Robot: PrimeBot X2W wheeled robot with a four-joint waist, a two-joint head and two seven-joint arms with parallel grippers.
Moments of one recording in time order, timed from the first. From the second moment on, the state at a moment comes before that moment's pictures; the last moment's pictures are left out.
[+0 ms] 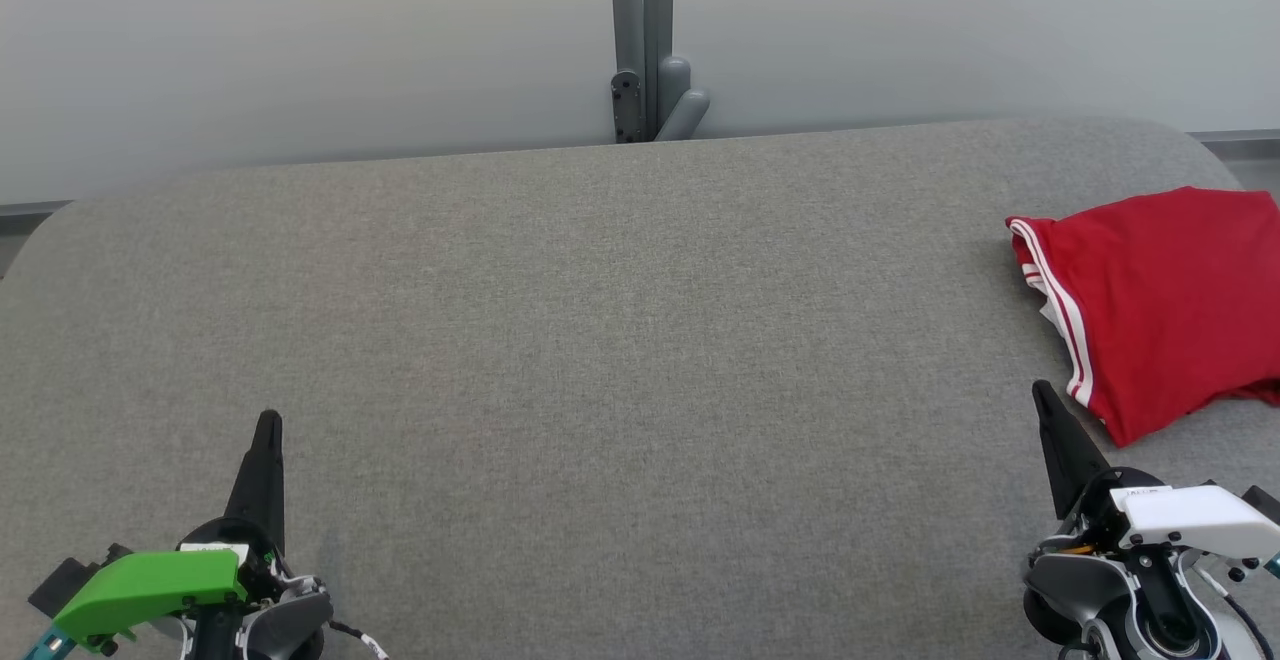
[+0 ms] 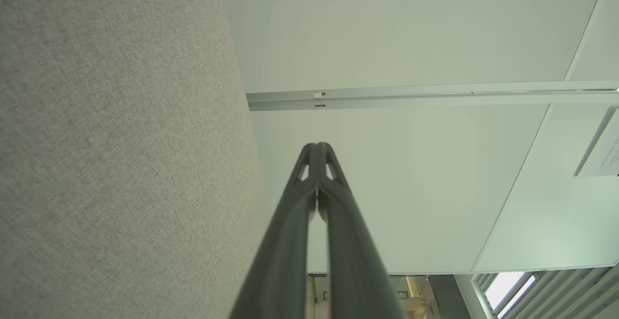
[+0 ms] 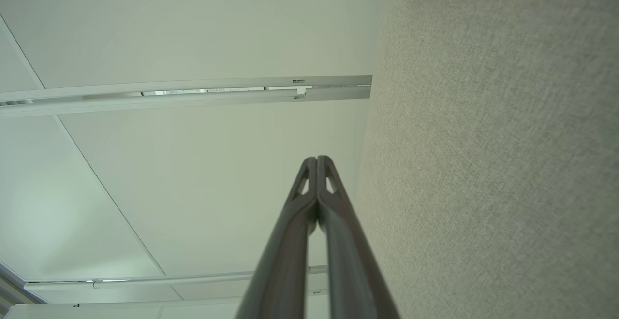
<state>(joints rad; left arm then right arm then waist) -0.08 0.05 0.11 0.22 -1.62 -0.13 0.11 -0.08 -0.05 -0.11 0.22 1.61 0.13 0.11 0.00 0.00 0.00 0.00</state>
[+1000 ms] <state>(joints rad) -0.08 0.05 0.11 0.22 -1.62 -0.13 0.11 -0.08 -0.05 -0.11 0.22 1.61 0.13 0.11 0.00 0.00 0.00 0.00</state>
